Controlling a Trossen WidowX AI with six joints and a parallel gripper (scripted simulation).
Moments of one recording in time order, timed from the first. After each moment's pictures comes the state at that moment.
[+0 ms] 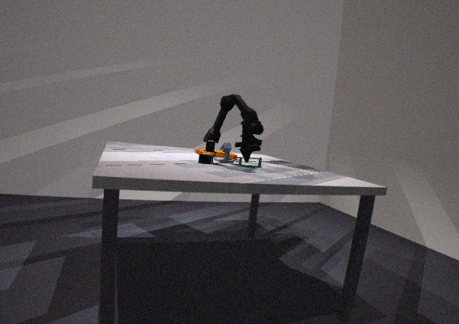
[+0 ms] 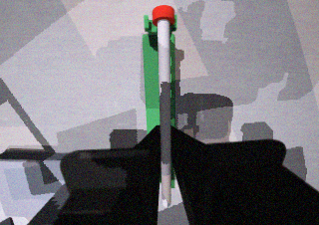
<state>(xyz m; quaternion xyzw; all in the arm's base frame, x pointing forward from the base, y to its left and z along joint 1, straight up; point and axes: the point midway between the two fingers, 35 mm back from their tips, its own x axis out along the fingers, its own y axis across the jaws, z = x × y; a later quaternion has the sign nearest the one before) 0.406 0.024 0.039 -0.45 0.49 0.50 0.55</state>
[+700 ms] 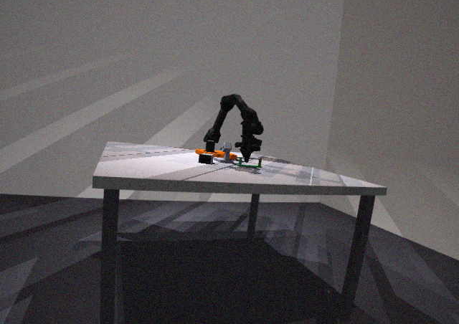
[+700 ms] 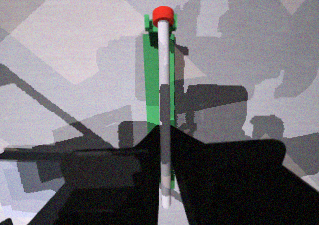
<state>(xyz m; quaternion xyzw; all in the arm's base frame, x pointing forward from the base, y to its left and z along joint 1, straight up) 0.406 0.024 0.038 -0.45 0.49 0.50 0.55</state>
